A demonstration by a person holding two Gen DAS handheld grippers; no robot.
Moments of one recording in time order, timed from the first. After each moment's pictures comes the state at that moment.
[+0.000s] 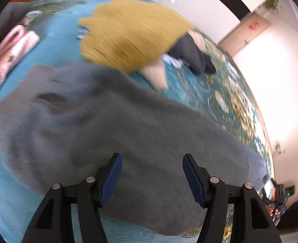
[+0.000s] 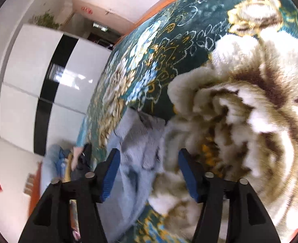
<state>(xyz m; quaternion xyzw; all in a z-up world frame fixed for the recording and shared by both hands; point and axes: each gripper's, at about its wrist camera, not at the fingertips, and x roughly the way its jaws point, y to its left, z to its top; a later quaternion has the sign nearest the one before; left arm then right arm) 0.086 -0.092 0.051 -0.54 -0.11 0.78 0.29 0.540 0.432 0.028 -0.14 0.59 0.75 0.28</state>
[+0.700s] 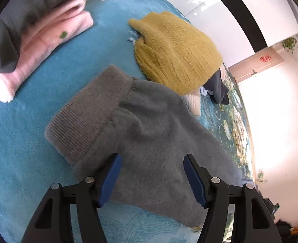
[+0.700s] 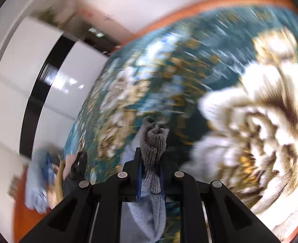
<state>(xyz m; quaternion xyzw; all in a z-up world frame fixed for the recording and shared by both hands) 0.047 -0.193 0.031 -0.56 -0.23 0.75 0.26 0.482 0.418 0.096 -0.16 0.51 0.78 0.34</state>
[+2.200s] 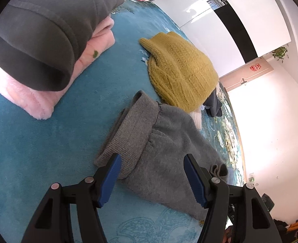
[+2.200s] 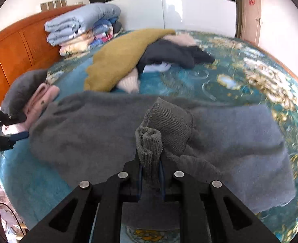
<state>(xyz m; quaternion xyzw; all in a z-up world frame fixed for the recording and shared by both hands) 0.041 -0.262 0.034 -0.52 -0.25 0.76 0.29 0.233 0.044 0.063 -0.40 0.10 0.90 0.11</state>
